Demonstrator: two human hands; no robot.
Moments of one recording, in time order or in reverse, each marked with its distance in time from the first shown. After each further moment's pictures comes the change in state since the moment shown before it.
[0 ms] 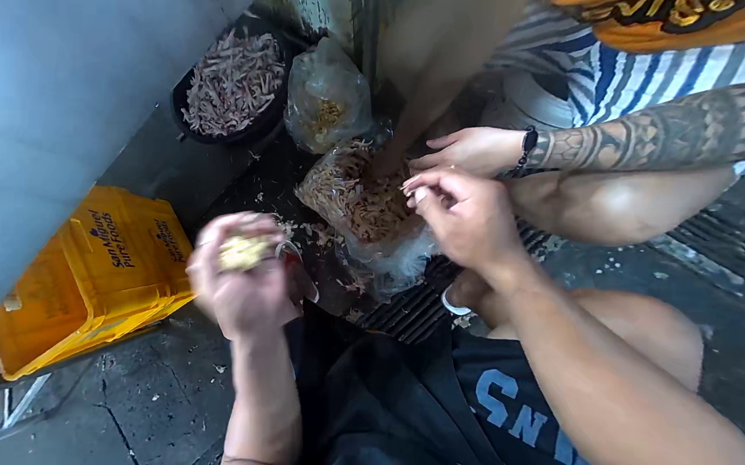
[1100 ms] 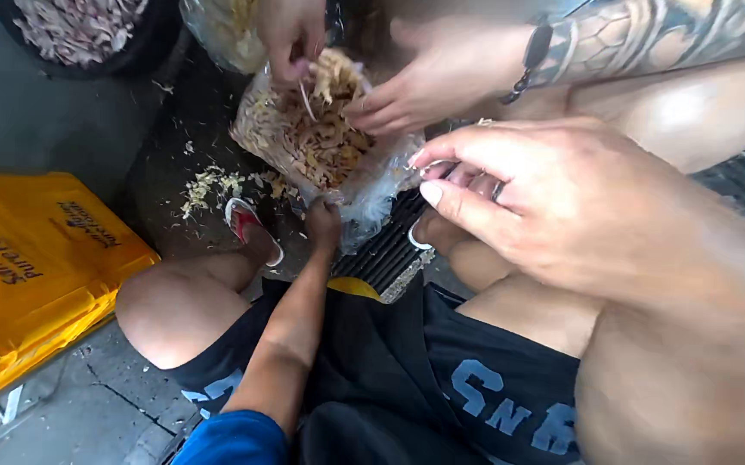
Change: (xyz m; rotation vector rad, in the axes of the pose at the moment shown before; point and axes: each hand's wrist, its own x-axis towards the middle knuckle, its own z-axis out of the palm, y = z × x) left_hand -0.031 -0.355 -0.129 1.599 -0.320 -0.664; right_hand -0.012 0.066 -0.061 -0.208 -0.370 0.005
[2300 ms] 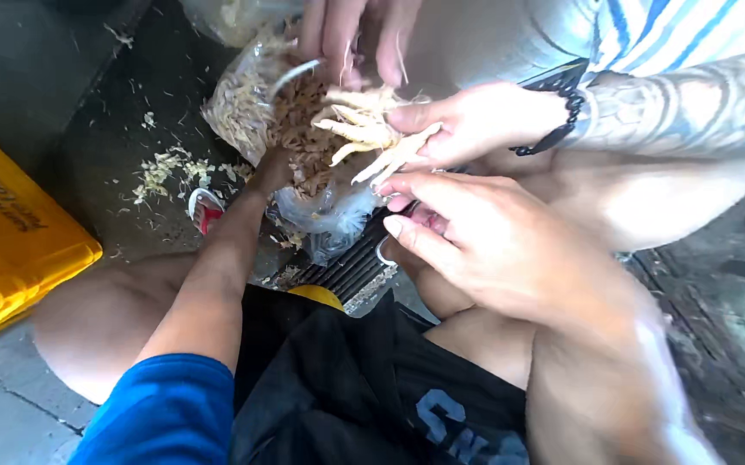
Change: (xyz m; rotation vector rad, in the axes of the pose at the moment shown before) left_hand 0.150 0.011 -0.088 0.192 -0.326 0.405; right_hand 0.065 -0.038 0.002 -0.031 -0.407 0.363
